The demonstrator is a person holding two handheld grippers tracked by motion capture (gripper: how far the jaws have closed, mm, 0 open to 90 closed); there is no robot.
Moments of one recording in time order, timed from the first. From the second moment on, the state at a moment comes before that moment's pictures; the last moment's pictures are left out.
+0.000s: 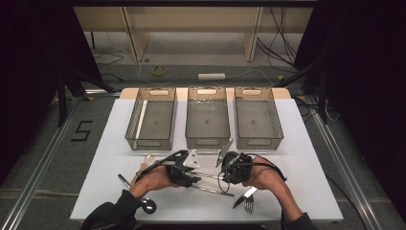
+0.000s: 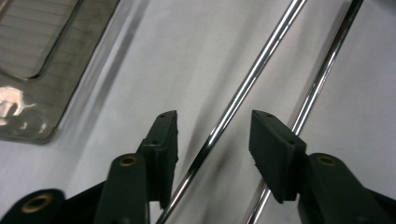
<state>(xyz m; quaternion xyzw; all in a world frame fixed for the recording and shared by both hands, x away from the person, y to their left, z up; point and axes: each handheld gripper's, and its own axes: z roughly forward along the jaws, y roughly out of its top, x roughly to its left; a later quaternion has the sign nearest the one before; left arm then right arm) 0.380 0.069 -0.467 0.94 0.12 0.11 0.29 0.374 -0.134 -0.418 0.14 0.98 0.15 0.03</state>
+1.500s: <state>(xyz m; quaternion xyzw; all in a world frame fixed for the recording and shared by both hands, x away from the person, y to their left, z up) 0.389 0.111 -0.416 0.91 0.21 0.18 0.32 0.354 -0.172 -0.397 0.25 0.89 0.38 0.11</state>
